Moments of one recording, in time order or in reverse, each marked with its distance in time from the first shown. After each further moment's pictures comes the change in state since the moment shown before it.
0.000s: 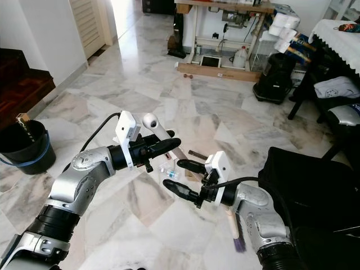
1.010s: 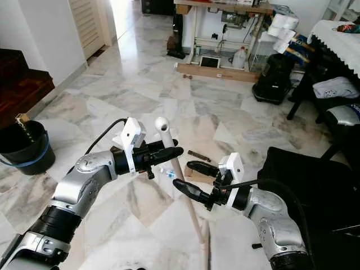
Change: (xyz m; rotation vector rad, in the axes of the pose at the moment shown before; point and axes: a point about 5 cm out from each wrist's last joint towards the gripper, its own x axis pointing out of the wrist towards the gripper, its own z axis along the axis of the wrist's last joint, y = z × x) left arm -0.002 -0.001 -0.010 -0.034 0.054 -0.062; right arm -0.022 0.003 0.004 0.025 -0.028 -0.017
